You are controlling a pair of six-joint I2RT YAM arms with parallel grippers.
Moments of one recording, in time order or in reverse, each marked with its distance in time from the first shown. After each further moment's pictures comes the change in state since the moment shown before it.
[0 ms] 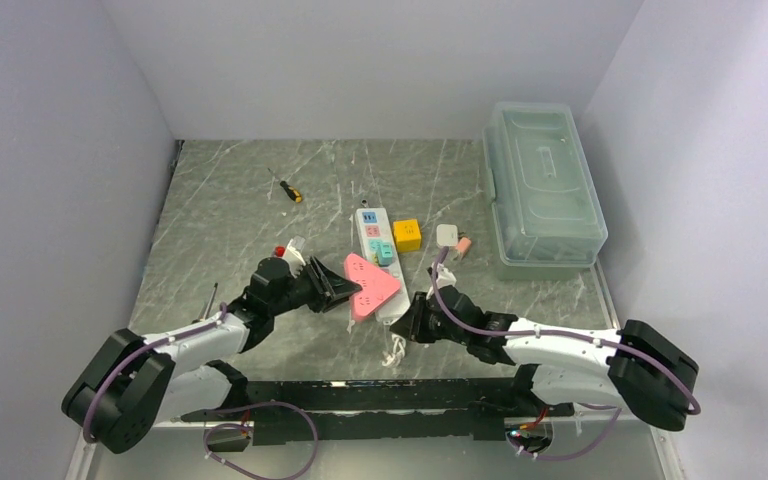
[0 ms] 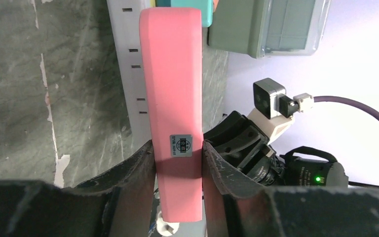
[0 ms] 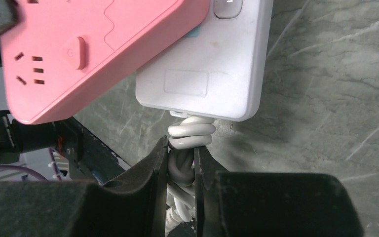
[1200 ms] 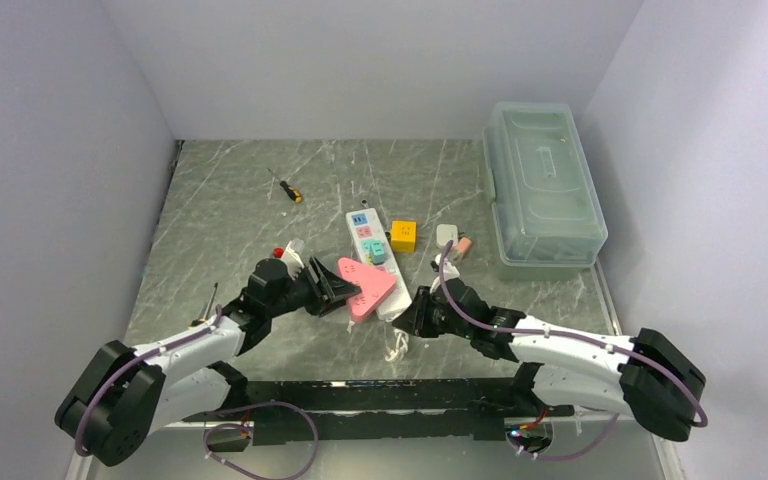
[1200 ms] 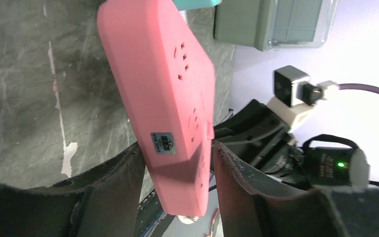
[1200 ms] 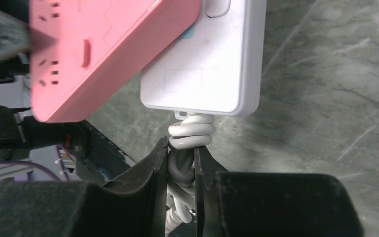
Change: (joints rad) left arm -0.001 -0.063 -0.009 -0.086 0.008 0.028; right arm -0.046 -0.070 0.040 -0.077 -0.047 -0.036
